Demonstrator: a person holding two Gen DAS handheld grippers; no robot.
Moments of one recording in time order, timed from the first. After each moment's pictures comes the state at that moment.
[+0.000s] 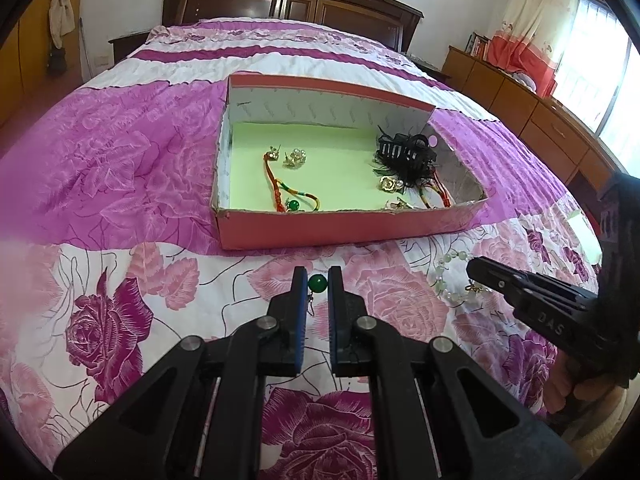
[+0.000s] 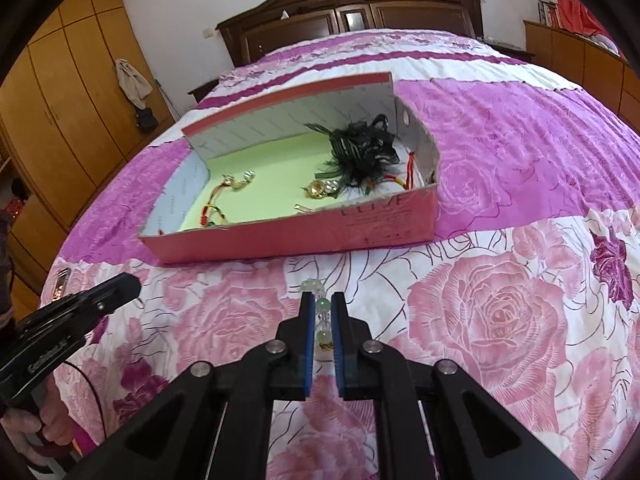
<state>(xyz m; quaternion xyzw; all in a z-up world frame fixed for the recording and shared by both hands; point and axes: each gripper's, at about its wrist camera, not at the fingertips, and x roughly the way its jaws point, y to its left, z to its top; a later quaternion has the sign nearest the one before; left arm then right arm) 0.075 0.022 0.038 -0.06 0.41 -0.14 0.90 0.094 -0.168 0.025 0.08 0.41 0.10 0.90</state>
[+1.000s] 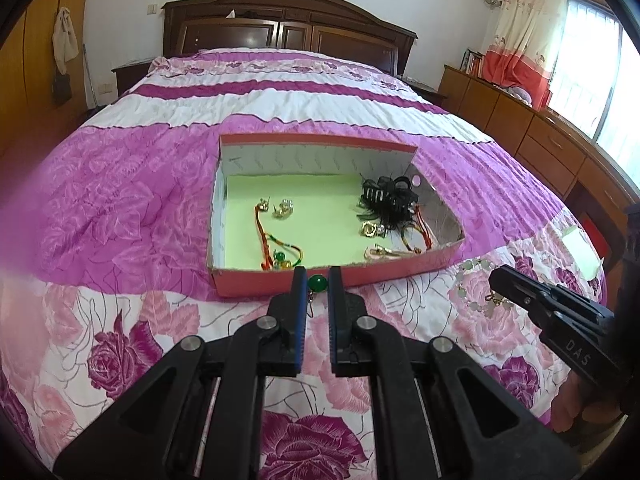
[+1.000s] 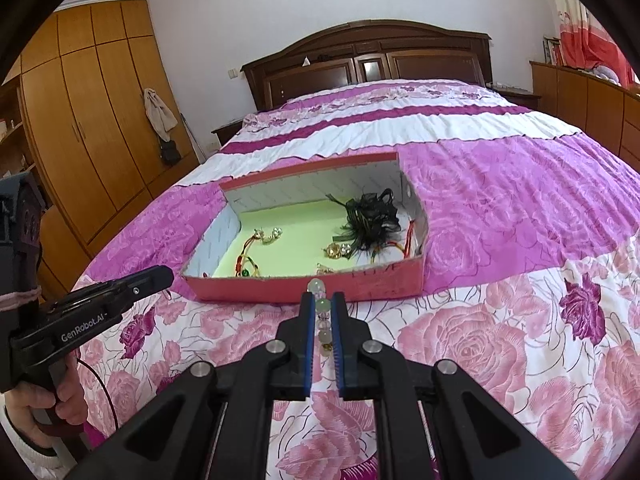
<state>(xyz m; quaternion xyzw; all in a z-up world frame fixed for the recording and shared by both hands) 0.075 0.007 0.079 -0.05 0.36 -0.13 0.92 0.065 -0.179 0.074 0.08 0.33 0.13 0.93</state>
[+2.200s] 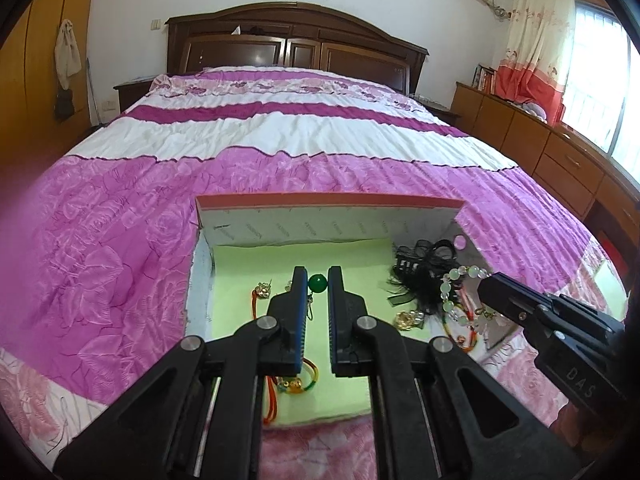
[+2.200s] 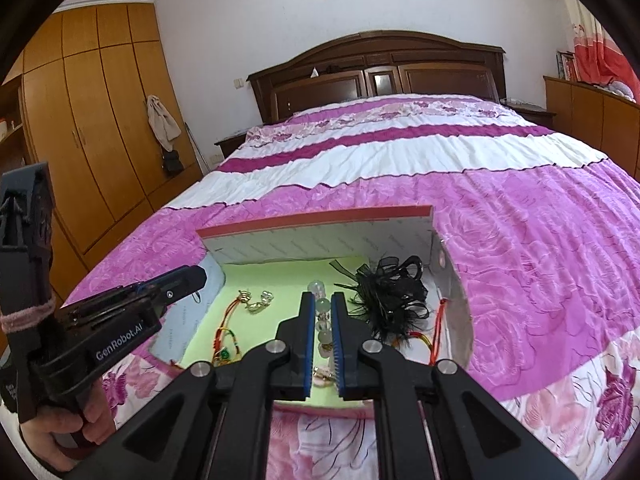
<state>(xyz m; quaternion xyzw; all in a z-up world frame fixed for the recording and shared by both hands) 0.173 -0.006 0.062 -0.05 0.33 -0.11 0.94 0.173 -0.162 0.070 0.07 0.31 0.14 0.94</state>
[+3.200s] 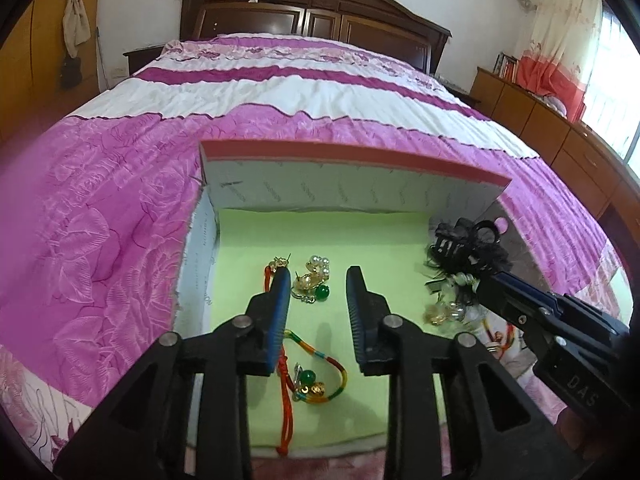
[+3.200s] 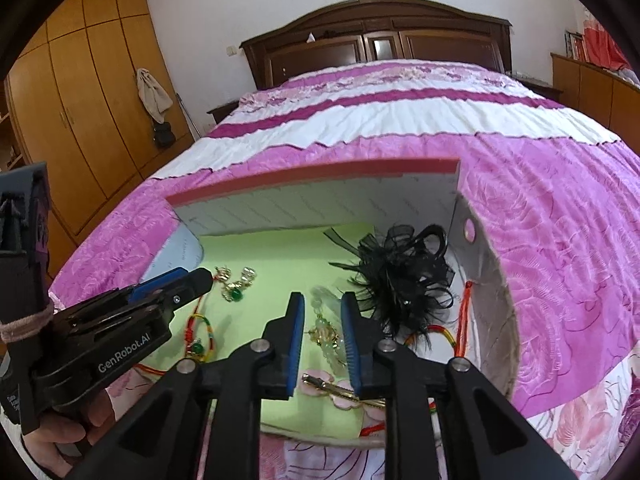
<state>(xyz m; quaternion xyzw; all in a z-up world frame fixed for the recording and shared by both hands) 0.195 0.002 0.033 -0.07 0.38 -0.09 0.92 0.205 -0.151 0.041 0.06 0.36 0.14 0.92</state>
